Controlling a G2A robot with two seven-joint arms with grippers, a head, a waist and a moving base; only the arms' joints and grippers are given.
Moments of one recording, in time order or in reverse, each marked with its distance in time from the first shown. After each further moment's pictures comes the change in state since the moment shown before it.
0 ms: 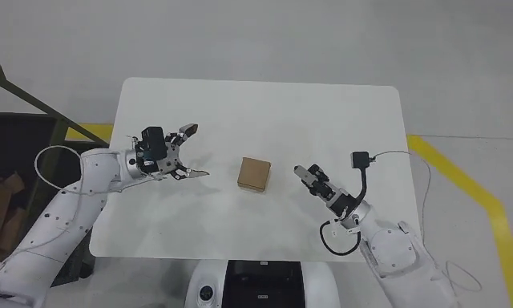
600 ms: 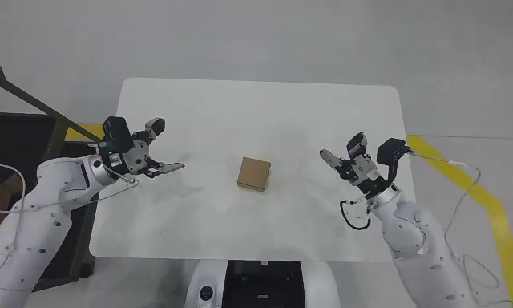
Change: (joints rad) left arm 0.264 0.043 -0.327 -0.177 -0.439 -0.034 -0.435; right arm 0.042 0.014 0.136 0.106 -0.638 -0.173 -0.351
